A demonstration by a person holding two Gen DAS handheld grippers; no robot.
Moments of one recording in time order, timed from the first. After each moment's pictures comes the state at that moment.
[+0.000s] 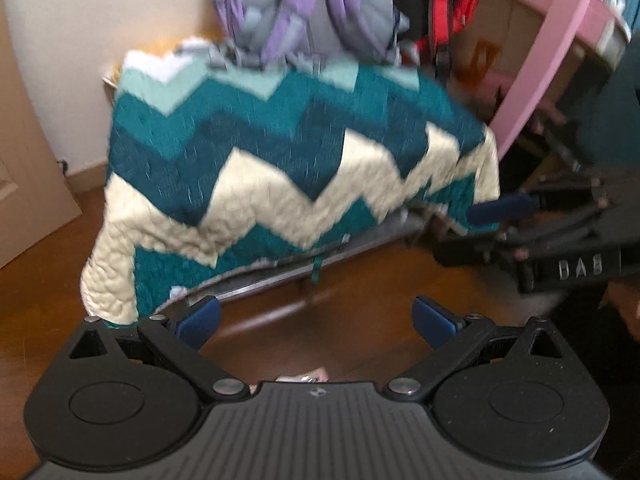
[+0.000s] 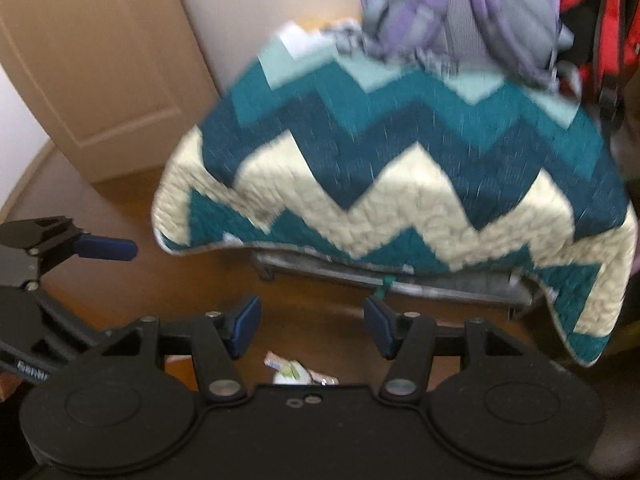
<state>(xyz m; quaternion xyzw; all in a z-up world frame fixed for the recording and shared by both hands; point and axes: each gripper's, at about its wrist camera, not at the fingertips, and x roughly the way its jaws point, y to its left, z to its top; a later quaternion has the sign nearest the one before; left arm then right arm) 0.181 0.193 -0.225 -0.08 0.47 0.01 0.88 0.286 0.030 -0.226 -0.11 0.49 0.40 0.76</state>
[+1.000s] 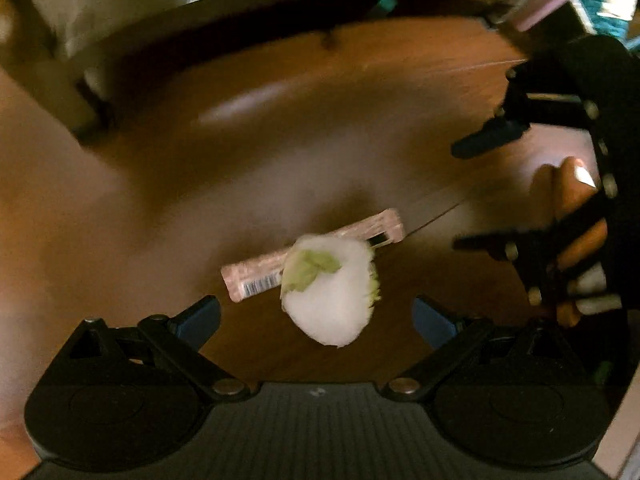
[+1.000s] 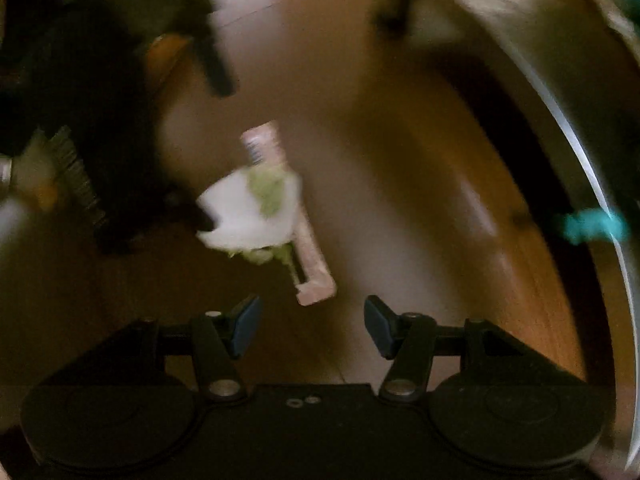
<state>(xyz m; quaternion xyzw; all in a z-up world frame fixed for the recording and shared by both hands) 0.221 0.228 -0.597 -0.13 0.67 -0.06 0.73 0.227 0.116 -0.571 -0.48 0.45 0.58 0.48</state>
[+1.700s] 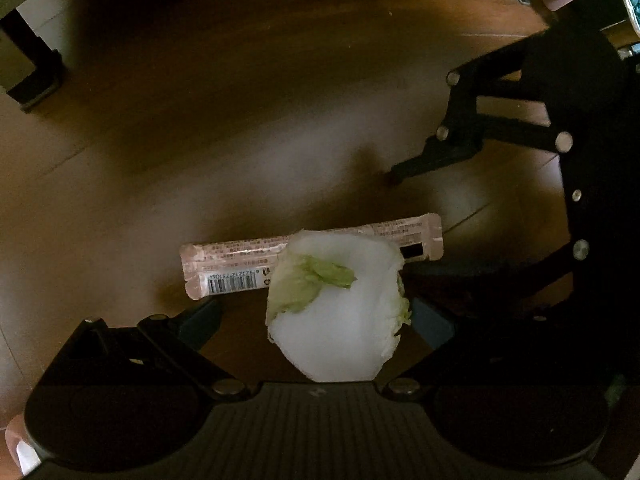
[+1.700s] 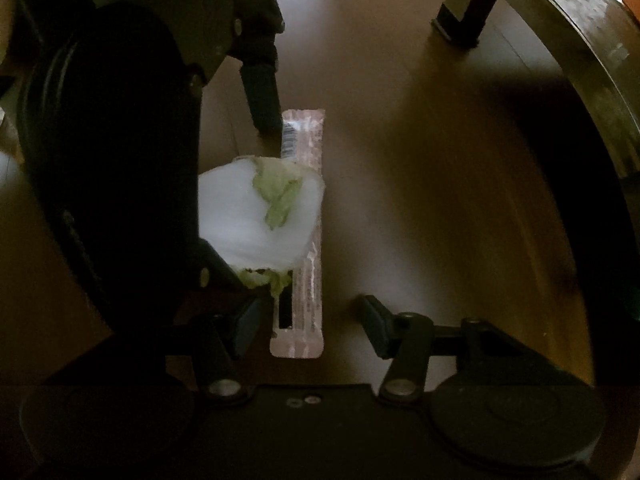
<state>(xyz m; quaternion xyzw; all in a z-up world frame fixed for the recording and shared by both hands) 0.228 0.210 -0.656 -0.13 0.69 -0.06 0.71 0.214 0.116 -0.617 -0.49 0.39 0.62 0.46</state>
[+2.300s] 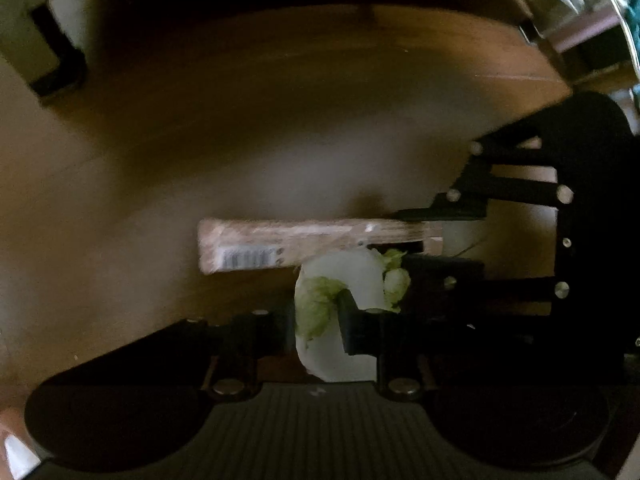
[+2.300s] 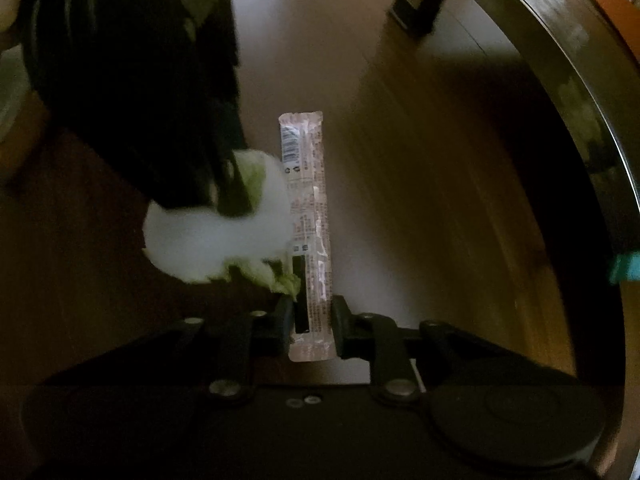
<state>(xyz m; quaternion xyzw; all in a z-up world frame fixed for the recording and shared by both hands) 0.217 0.220 -0.640 -0.18 0.67 -0.04 0.72 0.205 0.094 -0.603 -0.50 0.40 0.57 0.51</state>
